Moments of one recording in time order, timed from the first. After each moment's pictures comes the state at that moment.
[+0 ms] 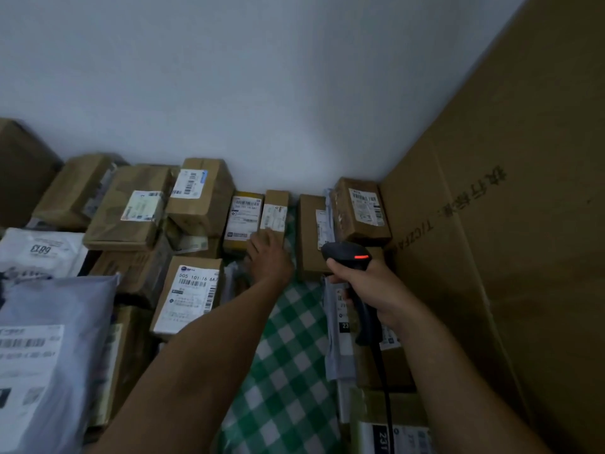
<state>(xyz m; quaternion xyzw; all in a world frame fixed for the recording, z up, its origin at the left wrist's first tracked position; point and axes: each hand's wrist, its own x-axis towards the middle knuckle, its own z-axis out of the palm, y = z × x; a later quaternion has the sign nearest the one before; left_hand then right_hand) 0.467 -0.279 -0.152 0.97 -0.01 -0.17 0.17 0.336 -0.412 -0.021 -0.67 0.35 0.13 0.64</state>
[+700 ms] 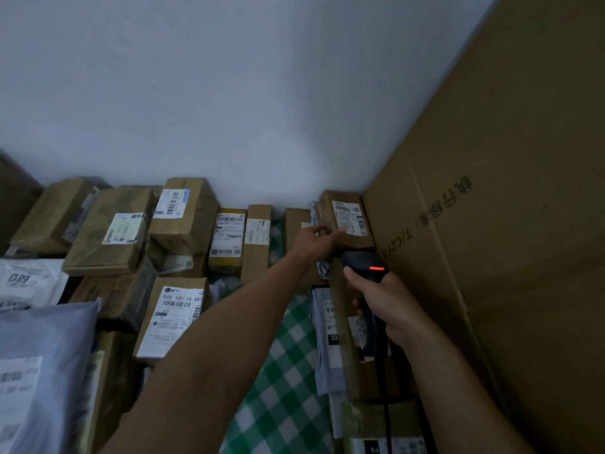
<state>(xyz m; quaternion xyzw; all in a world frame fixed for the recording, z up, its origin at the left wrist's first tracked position) 0.474 -0.370 -0.081 0.72 -0.01 -0.35 0.60 0.317 -0.433 -0.010 -0.66 0.41 0.05 0.63</state>
